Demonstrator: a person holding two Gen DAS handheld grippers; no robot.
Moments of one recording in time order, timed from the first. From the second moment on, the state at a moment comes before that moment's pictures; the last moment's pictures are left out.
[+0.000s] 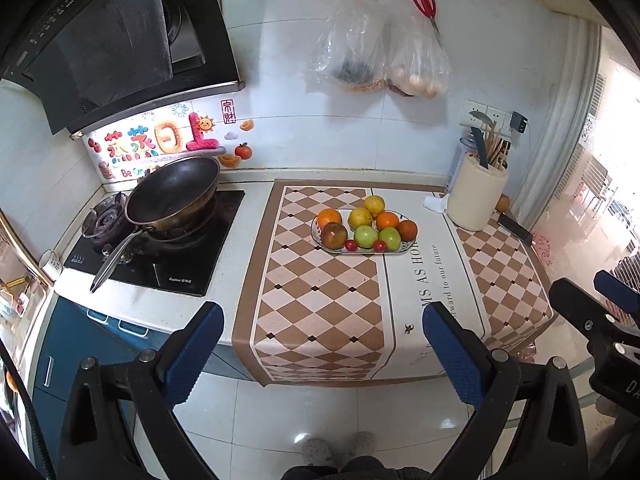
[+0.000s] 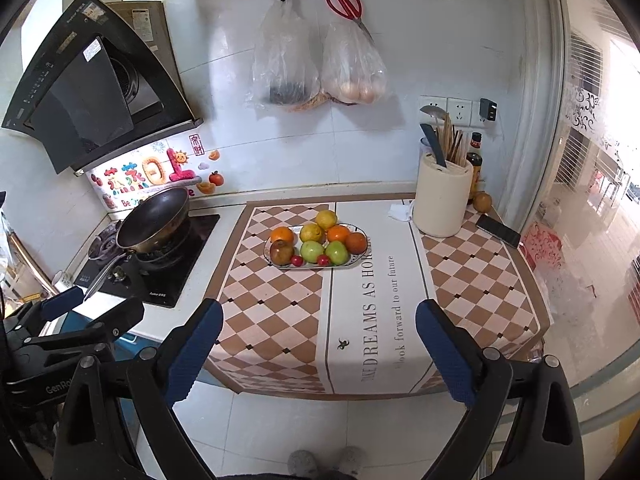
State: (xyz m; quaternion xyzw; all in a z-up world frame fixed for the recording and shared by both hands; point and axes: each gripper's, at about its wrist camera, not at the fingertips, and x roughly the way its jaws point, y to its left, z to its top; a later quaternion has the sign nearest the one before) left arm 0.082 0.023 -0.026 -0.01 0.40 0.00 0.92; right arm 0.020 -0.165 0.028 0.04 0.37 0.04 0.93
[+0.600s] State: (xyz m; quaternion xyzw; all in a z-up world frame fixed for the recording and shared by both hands) left arm 0.139 0.017 -0.035 0.00 0.39 0.03 0.92; right arm 0.093 -0.180 0.003 0.03 0.37 0.01 0.93
